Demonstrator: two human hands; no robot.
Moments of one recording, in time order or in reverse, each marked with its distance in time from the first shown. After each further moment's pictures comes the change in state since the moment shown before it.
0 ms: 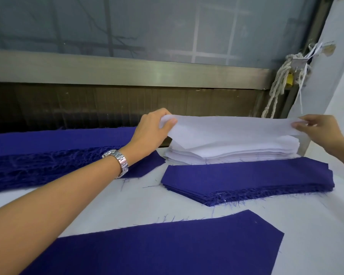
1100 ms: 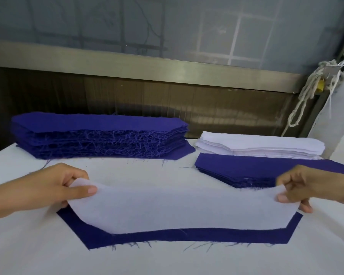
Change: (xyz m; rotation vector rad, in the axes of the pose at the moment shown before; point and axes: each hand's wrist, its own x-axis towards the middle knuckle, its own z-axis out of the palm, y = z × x) left_hand -0.227 -0.077 -0.226 -0.039 -0.505 -0.591; right_hand -0.163 -0.104 0.001 0.115 -1.330 -0.028
